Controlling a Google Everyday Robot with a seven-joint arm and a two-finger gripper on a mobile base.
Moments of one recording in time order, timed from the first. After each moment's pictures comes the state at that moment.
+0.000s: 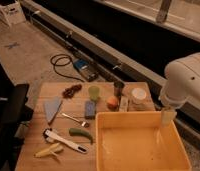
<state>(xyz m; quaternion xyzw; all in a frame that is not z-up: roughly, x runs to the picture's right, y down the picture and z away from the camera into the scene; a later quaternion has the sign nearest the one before) 0.290 0.099 0.617 -0.29 0.06 0.08 0.95</state>
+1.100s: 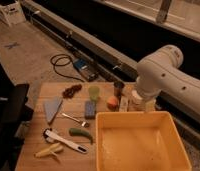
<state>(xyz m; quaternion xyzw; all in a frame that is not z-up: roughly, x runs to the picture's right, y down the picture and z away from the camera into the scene) 0.185 0.038 0.639 -0.22 -0.03 -0.22 0.95</state>
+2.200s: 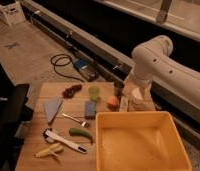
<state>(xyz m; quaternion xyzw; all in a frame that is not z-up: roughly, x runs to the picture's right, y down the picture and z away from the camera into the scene) 0.190 0.002 0.701 -0.23 -0.09 -0.37 0.90</state>
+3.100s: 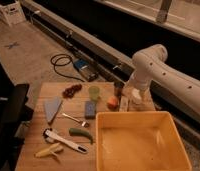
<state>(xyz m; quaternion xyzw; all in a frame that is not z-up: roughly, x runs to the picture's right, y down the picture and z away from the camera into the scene) 0.203 0.028 0.745 -0.25 -0.11 -0.38 0.89</state>
